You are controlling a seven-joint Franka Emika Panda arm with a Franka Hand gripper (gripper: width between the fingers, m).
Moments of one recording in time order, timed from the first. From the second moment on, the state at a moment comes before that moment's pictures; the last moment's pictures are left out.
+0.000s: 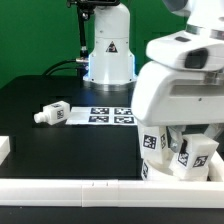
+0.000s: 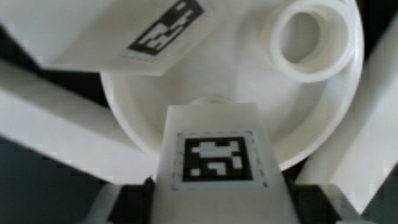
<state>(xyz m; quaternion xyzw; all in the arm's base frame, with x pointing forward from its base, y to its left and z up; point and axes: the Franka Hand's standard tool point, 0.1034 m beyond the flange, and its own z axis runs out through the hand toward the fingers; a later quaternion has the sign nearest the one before) 0.651 0.090 0.070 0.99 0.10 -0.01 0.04</state>
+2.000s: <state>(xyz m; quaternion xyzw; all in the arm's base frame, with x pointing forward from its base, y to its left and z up) 0.629 0.057 0.065 0.77 -0.63 0.03 -0.01</state>
